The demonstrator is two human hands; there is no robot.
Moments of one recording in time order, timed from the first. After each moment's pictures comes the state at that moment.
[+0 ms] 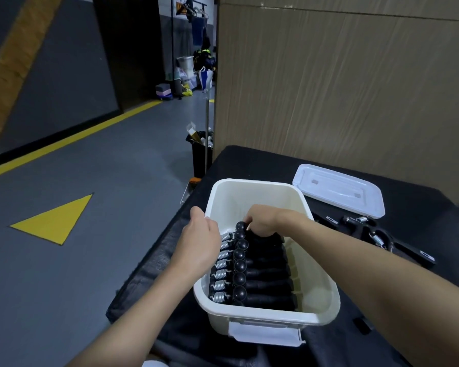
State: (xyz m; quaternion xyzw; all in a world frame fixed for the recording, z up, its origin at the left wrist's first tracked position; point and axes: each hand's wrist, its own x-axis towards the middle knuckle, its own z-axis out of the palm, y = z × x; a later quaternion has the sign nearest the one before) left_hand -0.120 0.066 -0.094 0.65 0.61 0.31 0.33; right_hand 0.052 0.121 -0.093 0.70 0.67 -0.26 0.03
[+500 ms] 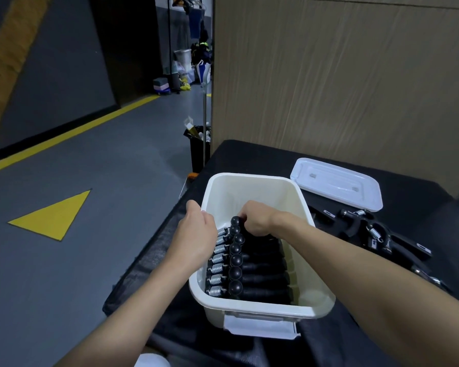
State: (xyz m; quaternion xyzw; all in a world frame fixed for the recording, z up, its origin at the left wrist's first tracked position) left_hand -0.119 0.067 -0.093 0.65 0.62 0.31 0.32; right_hand 0.047 0.114 -0.102 0.67 0.70 -0.25 -0.01
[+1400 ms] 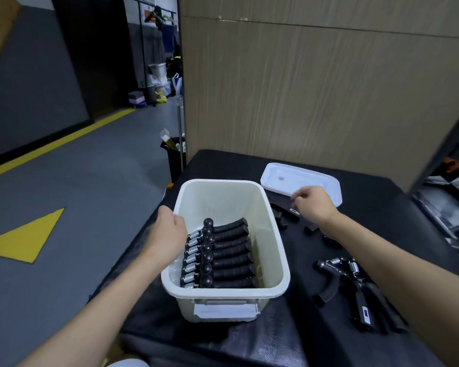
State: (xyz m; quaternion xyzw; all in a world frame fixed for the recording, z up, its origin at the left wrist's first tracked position) left_hand -0.116 0.077 -0.102 0.64 0.62 0.32 0.31; right_hand 0.185 0.039 -0.072 0.80 0.45 -0.17 -0.36
